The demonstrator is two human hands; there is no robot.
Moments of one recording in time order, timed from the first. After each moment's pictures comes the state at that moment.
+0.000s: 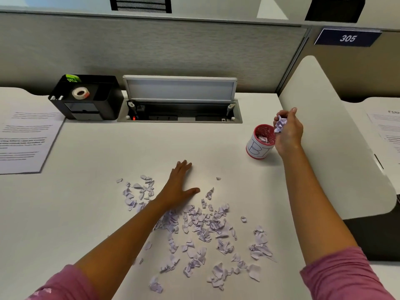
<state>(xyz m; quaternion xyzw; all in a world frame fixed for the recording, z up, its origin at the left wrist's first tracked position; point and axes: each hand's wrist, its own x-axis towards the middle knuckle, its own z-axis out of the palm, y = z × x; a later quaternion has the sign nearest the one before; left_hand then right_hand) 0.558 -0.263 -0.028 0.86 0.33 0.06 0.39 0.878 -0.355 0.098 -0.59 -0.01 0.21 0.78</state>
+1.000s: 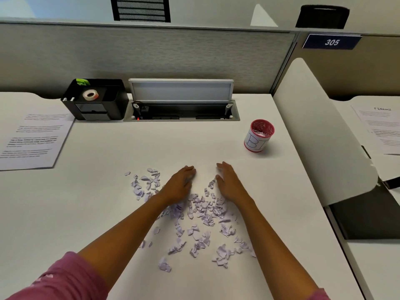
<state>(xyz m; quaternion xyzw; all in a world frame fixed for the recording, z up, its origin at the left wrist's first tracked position) 0.535 -0.279 -0.006 0.87 0.30 0.02 0.38 0.703 -0.408 -0.007 -0.82 -0.40 0.29 0.29</state>
